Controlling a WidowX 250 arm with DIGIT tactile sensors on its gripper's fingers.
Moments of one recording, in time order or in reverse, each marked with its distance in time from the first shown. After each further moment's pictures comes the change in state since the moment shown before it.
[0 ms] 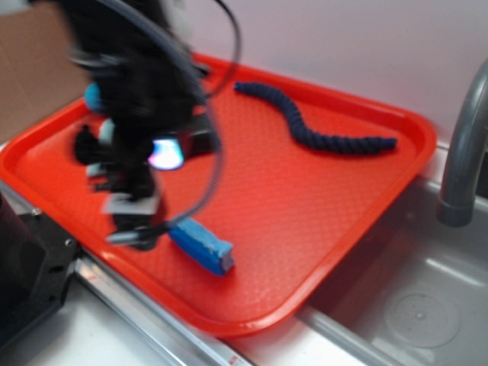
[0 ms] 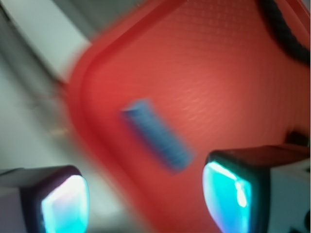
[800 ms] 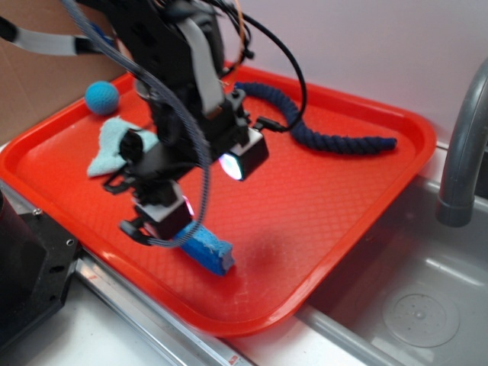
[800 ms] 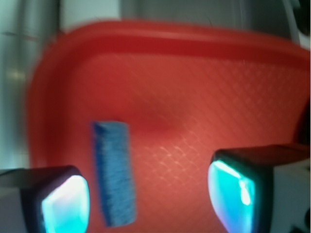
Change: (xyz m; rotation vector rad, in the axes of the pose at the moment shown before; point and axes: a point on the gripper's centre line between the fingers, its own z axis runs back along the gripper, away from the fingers) arm 0.023 -0.021 0.006 0.073 -0.148 -0.652
